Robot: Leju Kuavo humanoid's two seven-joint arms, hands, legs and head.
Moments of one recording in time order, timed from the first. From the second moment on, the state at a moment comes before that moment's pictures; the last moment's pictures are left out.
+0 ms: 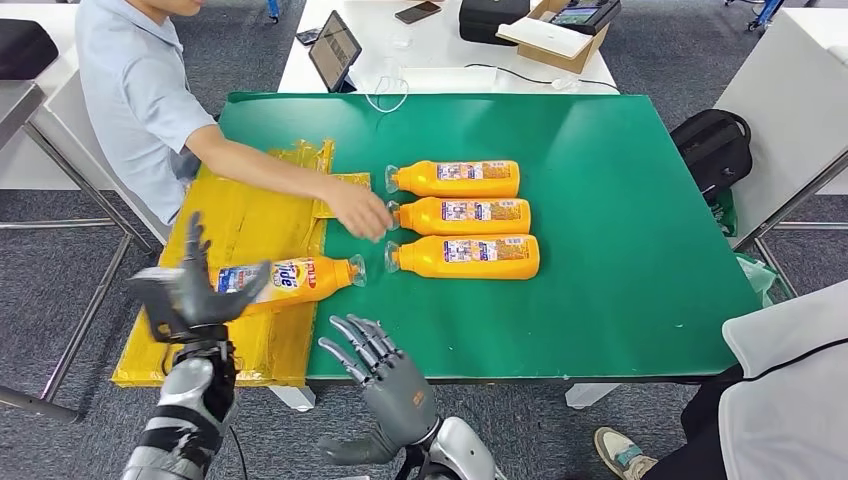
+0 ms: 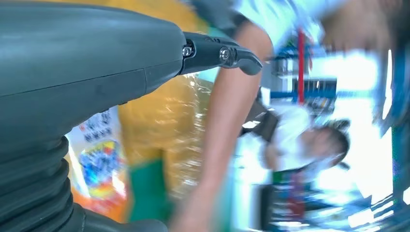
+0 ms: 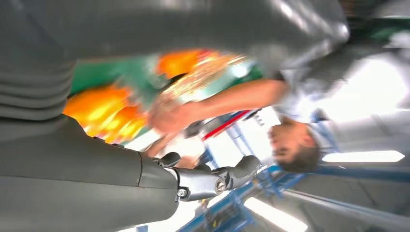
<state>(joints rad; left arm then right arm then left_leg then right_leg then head) -0.24 -0.10 -0.06 -1.20 0.09 0.29 -0.55 -0.12 0.17 0.60 -1.10 0.87 -0.70 -0.59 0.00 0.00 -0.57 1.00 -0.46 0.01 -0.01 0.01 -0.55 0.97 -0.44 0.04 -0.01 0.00</state>
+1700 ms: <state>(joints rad) -0.04 -0.14 -0.30 -1.59 -0.28 0.56 -0.57 -0.62 0.01 0.30 -0.46 1.13 -0.30 -0.01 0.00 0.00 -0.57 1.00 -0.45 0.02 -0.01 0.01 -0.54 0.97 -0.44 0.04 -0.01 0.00</state>
